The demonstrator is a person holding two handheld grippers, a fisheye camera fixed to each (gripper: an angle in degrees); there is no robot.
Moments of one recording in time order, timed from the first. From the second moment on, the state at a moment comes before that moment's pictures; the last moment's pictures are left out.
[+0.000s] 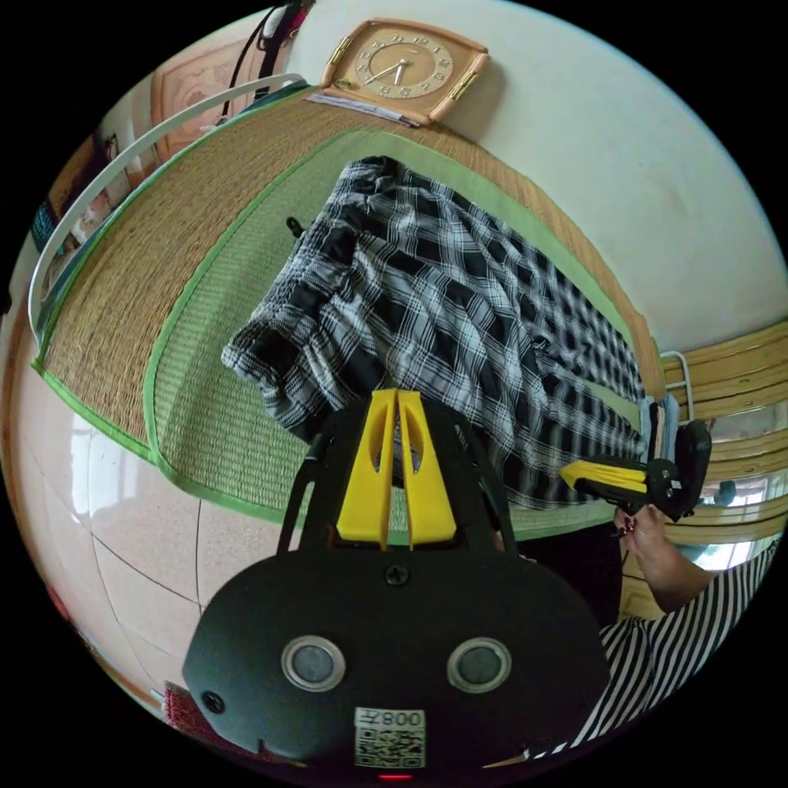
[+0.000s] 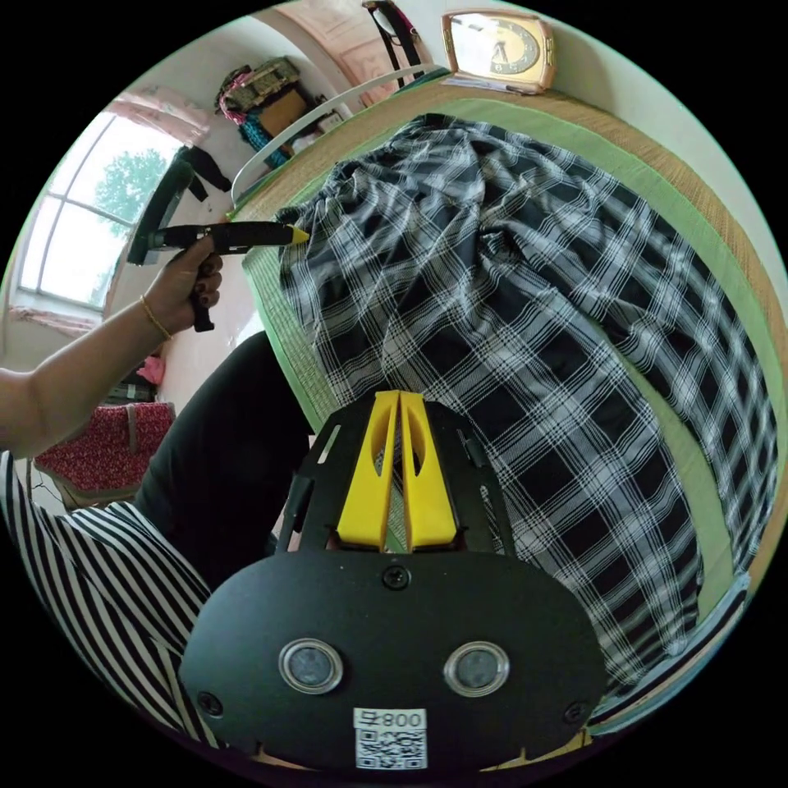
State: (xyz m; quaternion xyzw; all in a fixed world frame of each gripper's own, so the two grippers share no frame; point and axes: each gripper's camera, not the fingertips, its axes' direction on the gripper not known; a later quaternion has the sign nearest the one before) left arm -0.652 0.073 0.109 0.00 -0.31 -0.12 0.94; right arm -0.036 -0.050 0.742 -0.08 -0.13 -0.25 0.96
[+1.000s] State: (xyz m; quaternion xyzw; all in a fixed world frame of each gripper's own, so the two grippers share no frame) left arm -0.691 -0.138 -0.112 0.02 -0.23 0.08 0.97; right arm -0.162 -0.350 0.684 0.00 -0.12 -0.26 0.96
